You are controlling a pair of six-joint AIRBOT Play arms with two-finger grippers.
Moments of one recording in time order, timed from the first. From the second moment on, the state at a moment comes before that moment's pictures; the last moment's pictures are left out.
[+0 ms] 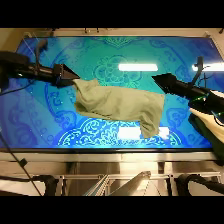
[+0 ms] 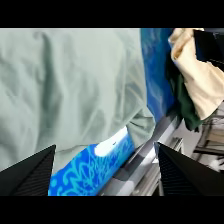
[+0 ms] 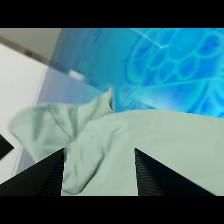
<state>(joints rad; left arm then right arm) 0.13 -1.69 1.45 -2.62 1.45 2.03 -0.14 -1.36 0.82 0.10 0.90 0.55</state>
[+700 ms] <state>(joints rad) 0.30 -1.63 1.32 -2.38 1.46 1.97 -0.35 -1.16 0.70 -0.75 1.05 1.15</state>
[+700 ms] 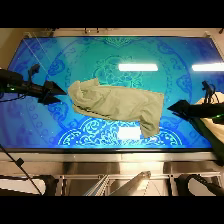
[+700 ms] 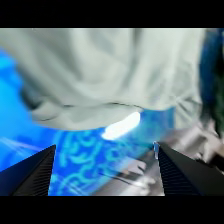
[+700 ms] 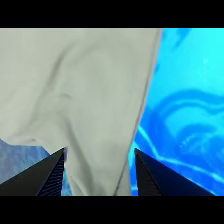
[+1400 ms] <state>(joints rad) 0.25 -2.04 1.68 -2.48 1.25 1.87 -0.35 -1.24 0.67 -0.74 0.92 1.20</state>
